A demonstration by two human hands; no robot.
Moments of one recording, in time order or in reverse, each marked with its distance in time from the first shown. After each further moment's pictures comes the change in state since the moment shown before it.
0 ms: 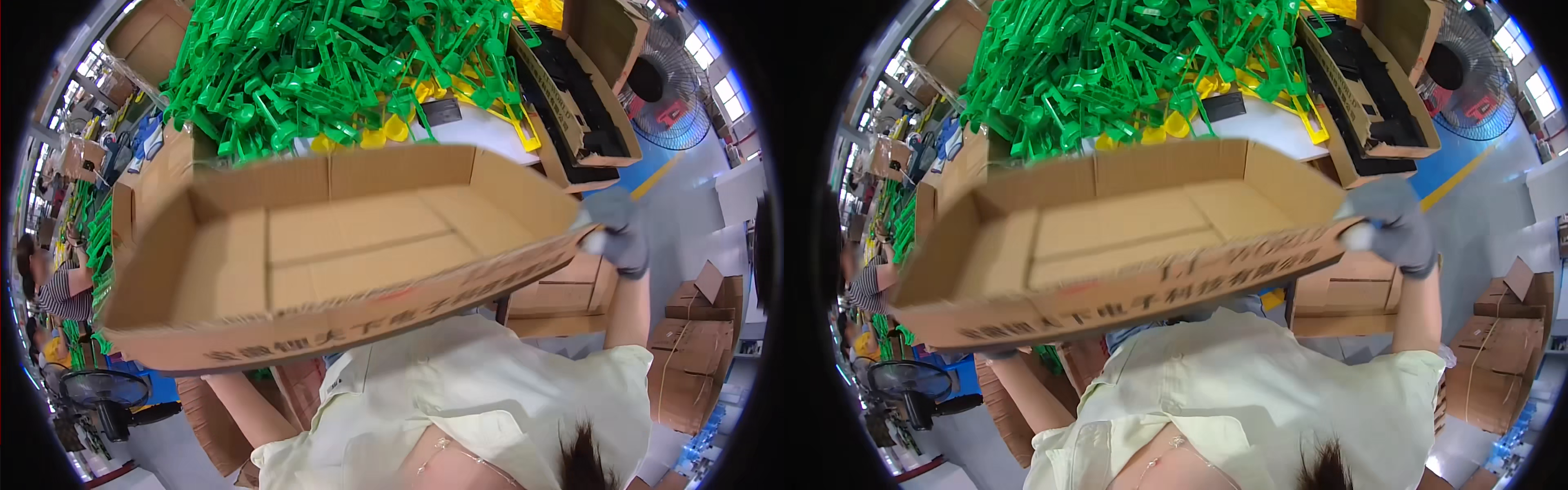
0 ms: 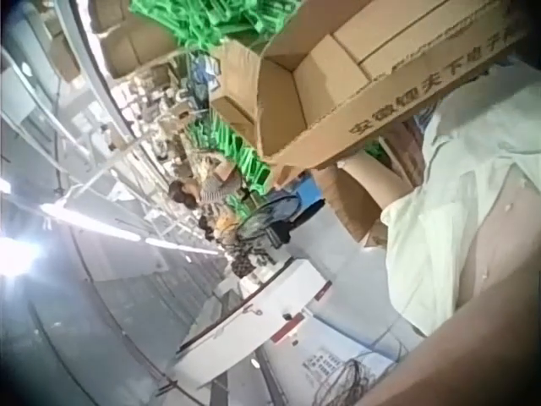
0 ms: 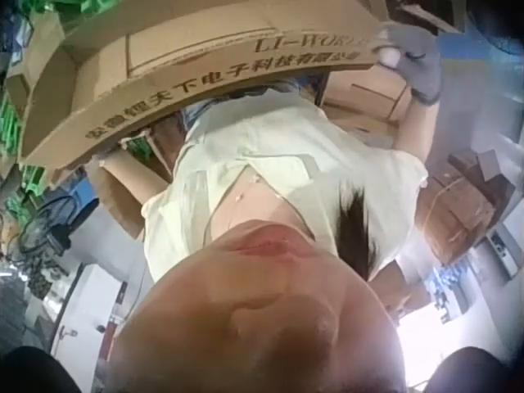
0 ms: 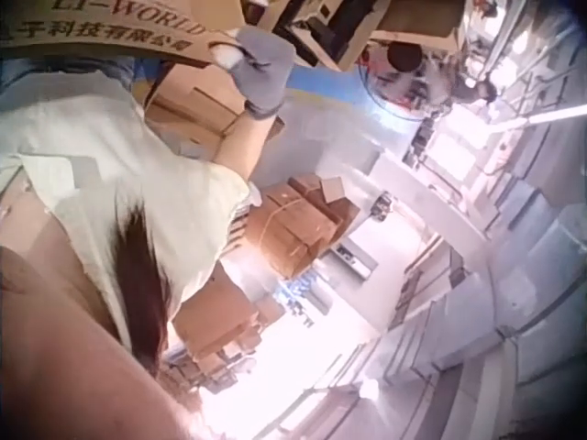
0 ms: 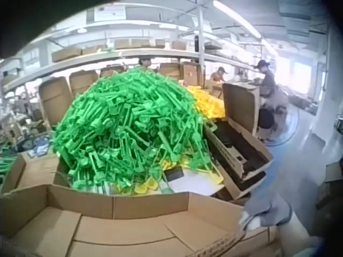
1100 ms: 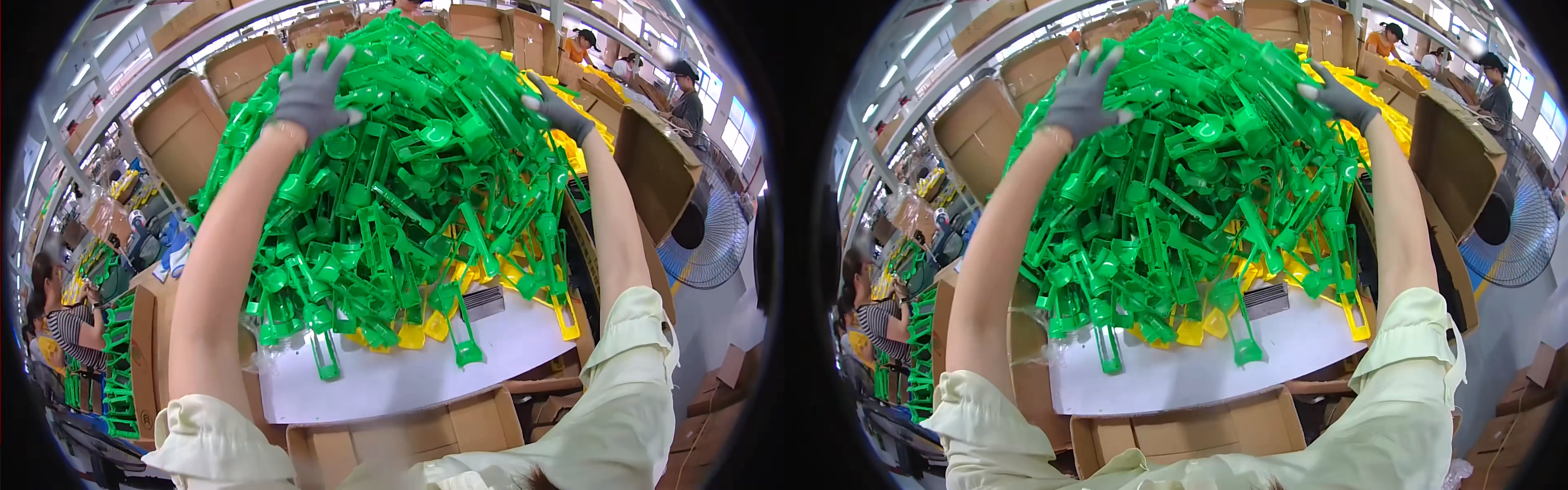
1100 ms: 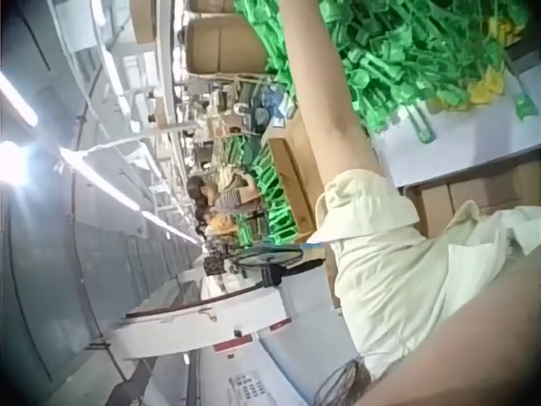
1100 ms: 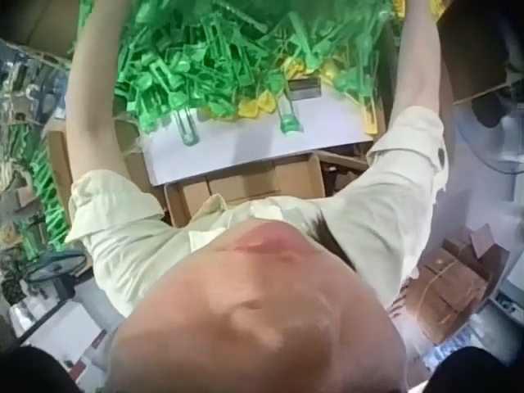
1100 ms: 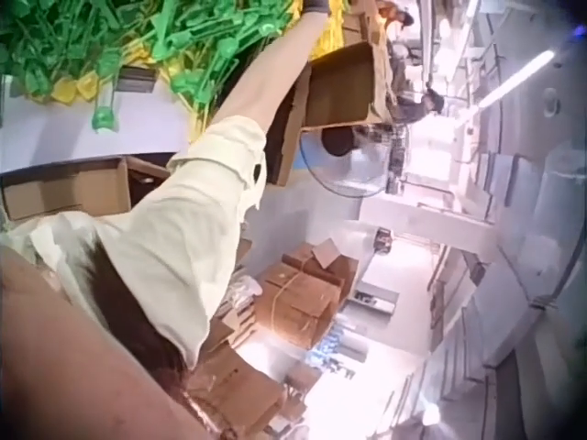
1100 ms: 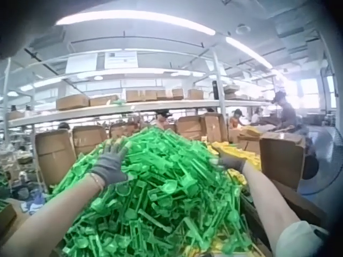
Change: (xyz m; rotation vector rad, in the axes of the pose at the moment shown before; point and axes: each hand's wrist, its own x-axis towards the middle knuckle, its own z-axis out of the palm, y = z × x) left_hand 0.467 -0.050 0.350 1.603 -0.268 1.114; right_hand 0.398 0.317 -0.123 0.145 0.208 0.312
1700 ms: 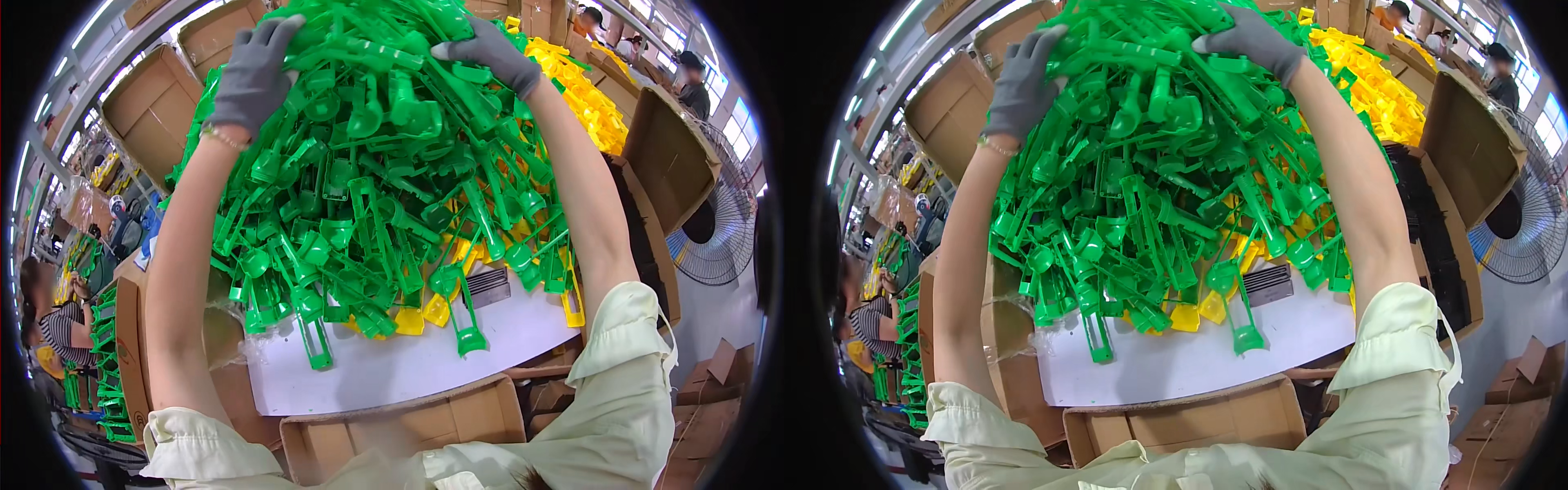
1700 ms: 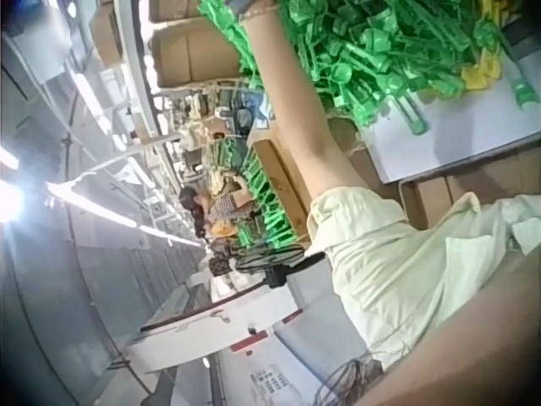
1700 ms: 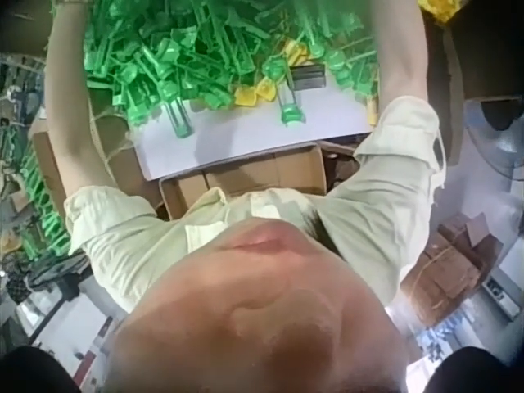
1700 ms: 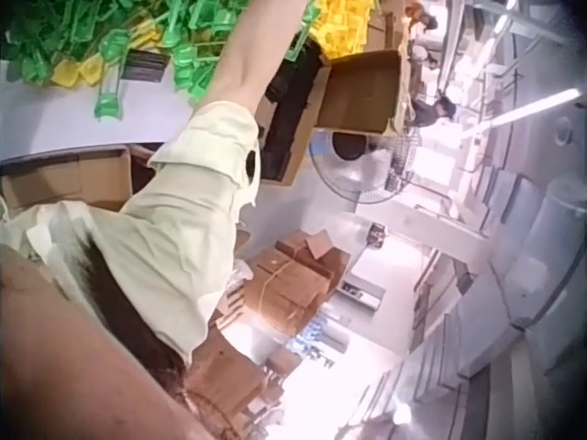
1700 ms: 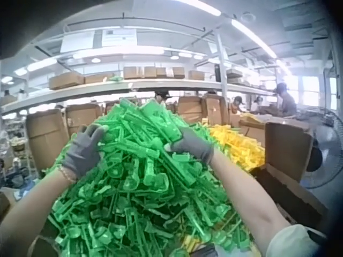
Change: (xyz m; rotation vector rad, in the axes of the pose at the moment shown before) left_hand -0.032 -0.038 -0.005 -0.067 0.132 0.186; right_hand 0.026 -0.106 0.122 0.095 -0.066 -0.356
